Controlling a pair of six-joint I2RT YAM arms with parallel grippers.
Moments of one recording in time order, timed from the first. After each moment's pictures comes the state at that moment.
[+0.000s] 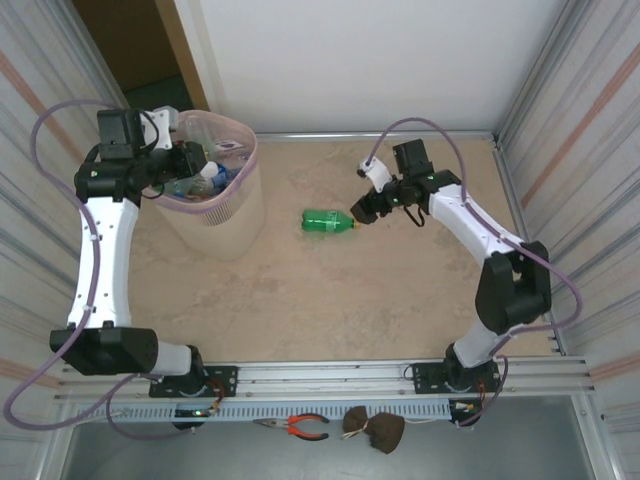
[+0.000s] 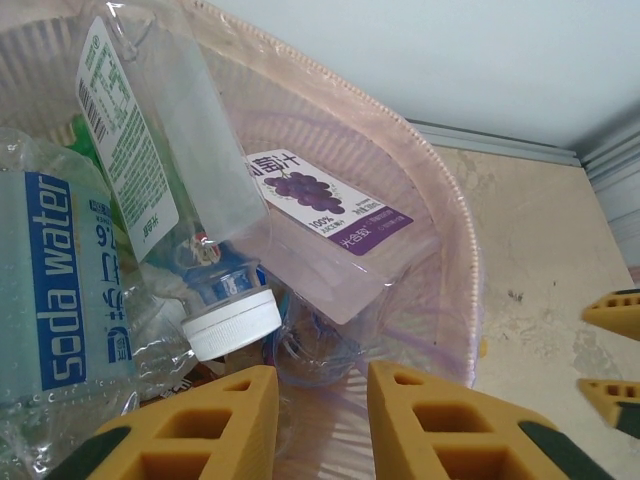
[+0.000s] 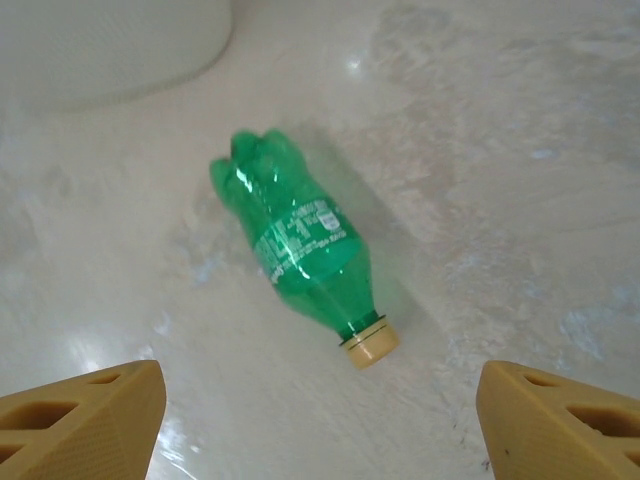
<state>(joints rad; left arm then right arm) 0.04 1.38 1.68 -0.95 0.38 -0.18 0.35 1.67 1.36 -0.61 -0.42 -0.44</state>
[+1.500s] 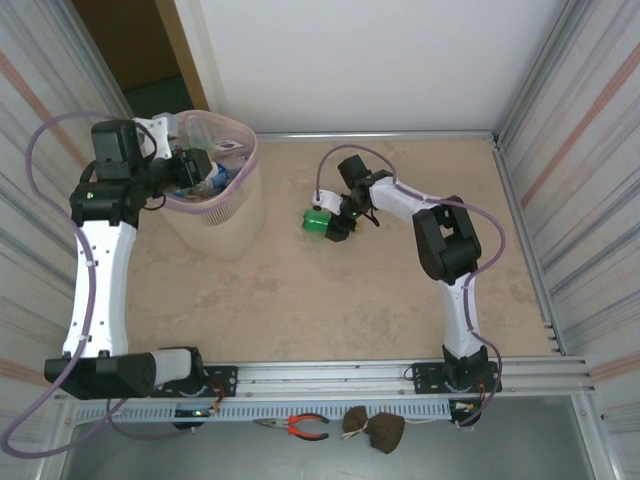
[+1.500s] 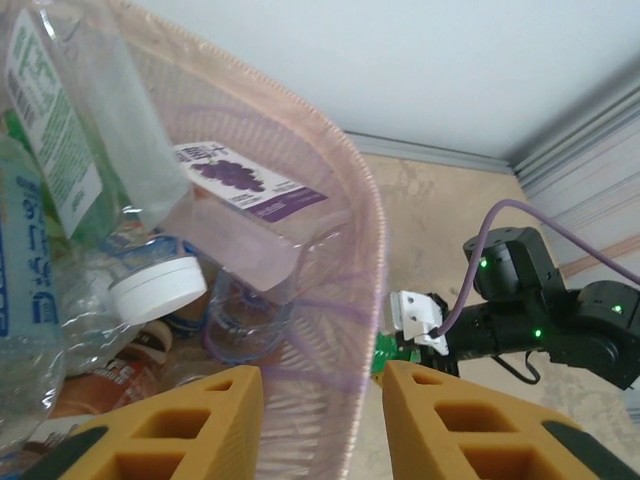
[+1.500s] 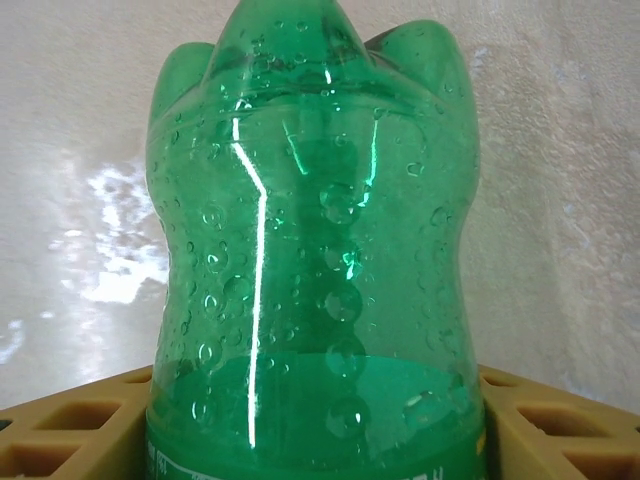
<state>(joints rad) 0.01 1.25 1.58 -0.88 0.46 -0.25 0.49 2.15 1.62 -0.66 -0.40 -0.79</state>
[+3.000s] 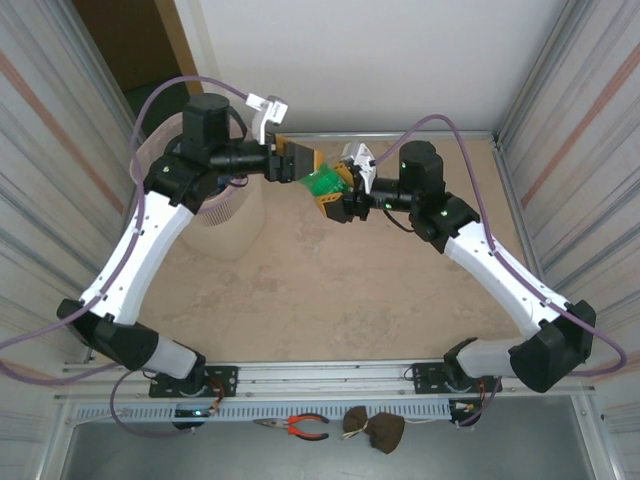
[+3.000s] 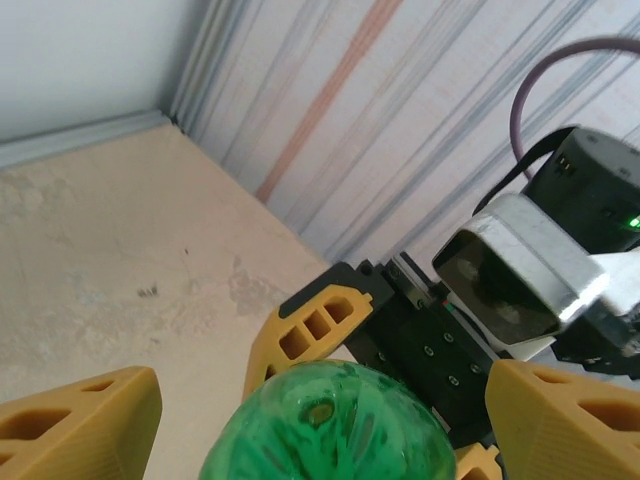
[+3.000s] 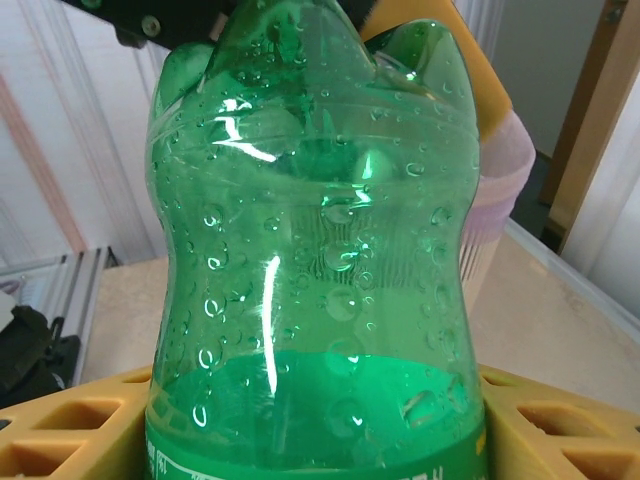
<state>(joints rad) -0.47 1.47 1.76 -0.63 0.74 -0.31 0.56 1.30 1.25 -0.16 -0.68 -0.12</state>
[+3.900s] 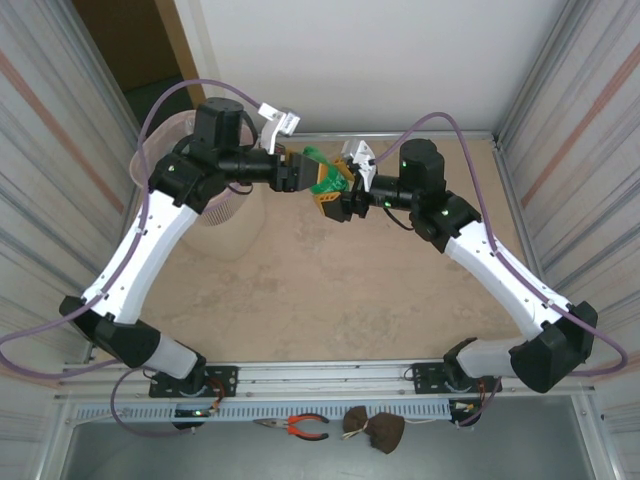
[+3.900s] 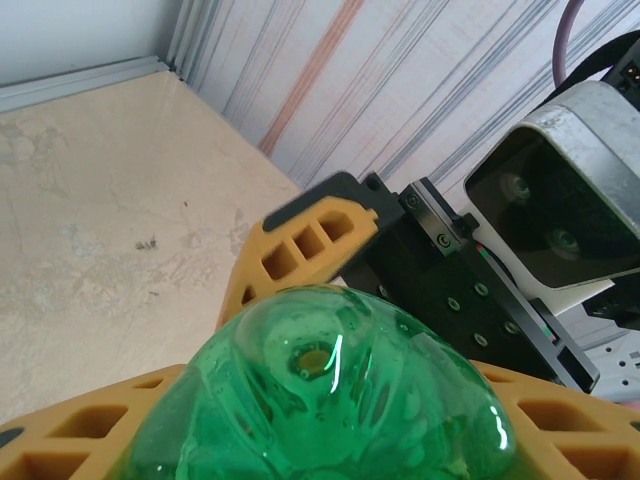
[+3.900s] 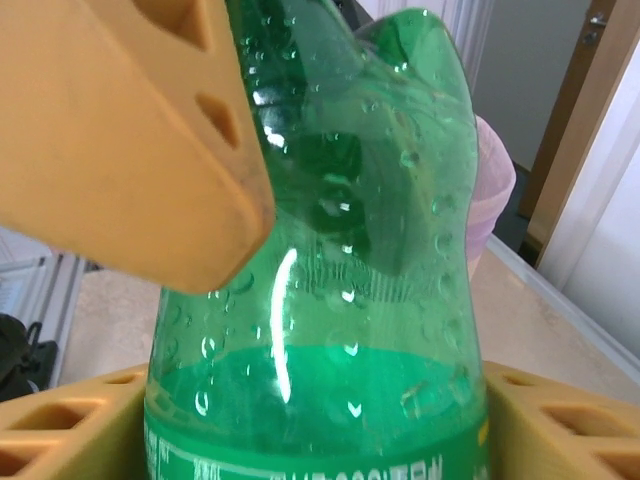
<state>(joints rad) -0.51 1.48 1.80 -0.77 0.69 -0.24 0.57 1.30 1.27 -0.16 -0.64 -0.14</state>
